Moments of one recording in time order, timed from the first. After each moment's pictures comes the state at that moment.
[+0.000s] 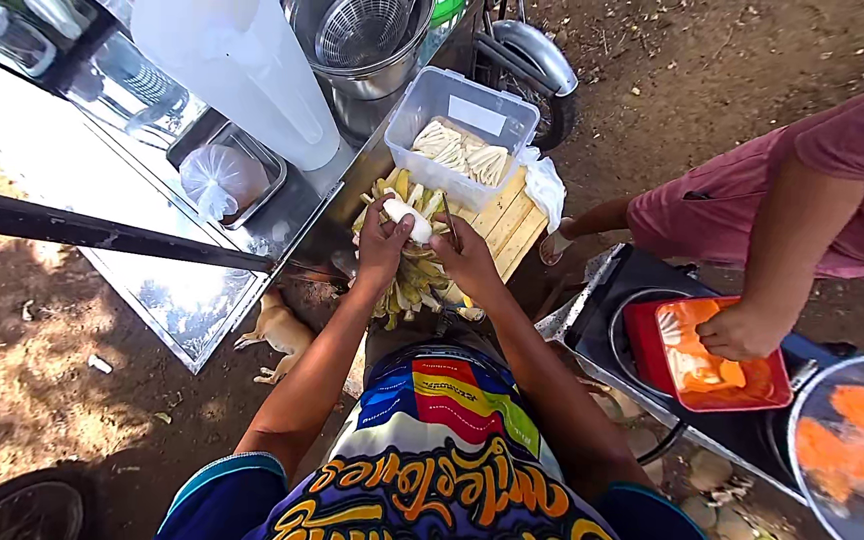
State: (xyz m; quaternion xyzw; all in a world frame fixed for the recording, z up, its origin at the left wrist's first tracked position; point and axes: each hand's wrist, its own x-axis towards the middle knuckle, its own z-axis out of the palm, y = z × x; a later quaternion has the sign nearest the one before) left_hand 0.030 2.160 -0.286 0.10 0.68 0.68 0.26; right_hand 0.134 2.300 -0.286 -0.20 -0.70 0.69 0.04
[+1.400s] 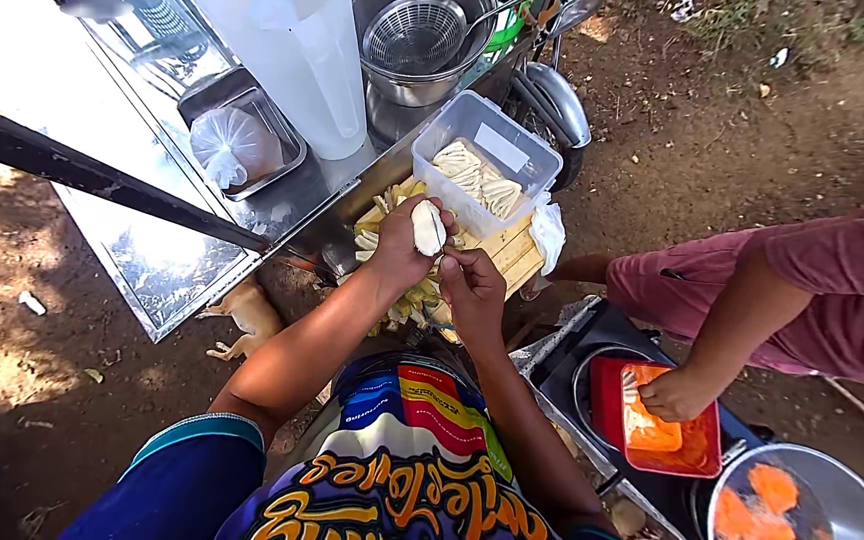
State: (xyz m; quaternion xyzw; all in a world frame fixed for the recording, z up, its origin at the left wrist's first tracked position) left_hand 0.012 2.208 -0.212 -0.21 0.36 0.83 0.38; right_hand 0.133 2.277 -0.264 -0.11 -0.62 0.74 0.22
